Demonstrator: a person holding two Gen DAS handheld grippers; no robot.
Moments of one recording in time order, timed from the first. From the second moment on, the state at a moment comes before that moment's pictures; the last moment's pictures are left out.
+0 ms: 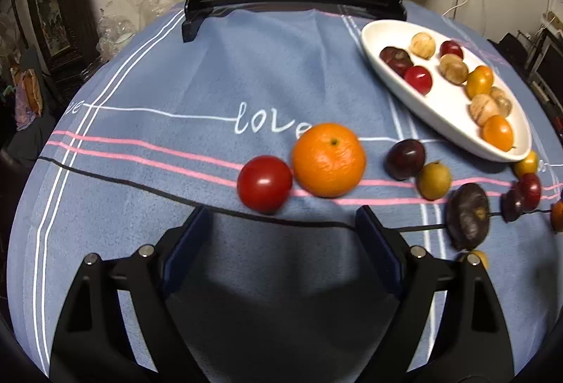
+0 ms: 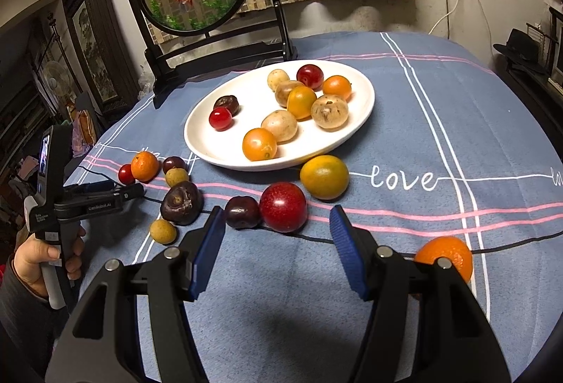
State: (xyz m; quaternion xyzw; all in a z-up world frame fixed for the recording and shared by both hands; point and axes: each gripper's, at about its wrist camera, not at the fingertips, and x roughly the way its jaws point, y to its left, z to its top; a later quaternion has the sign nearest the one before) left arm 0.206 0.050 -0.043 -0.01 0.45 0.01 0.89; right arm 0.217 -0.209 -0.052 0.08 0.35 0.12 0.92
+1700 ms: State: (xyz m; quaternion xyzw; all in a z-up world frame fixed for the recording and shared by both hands) left arm 0.164 -0.023 -0.011 -0.01 0.40 -0.16 0.90; right arm 0.180 -0.294 -0.066 0.04 0.40 0.01 0.92
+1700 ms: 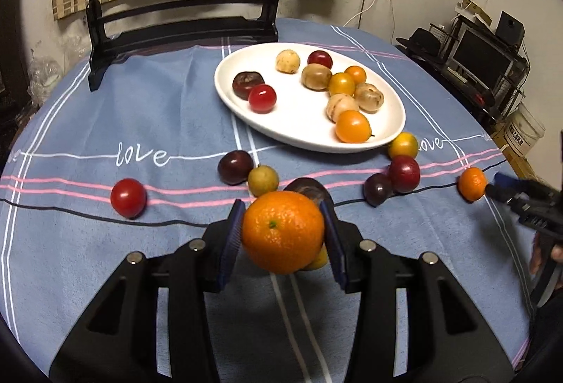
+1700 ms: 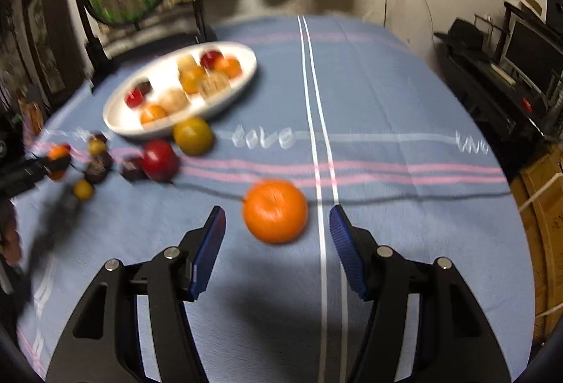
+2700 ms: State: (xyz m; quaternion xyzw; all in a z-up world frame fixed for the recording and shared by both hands) left arm 0.164 -0.029 -0.009 0.00 0.41 -0.15 0.90; right arm 0.198 -0.258 -0.063 0.00 0.40 0.03 0.92
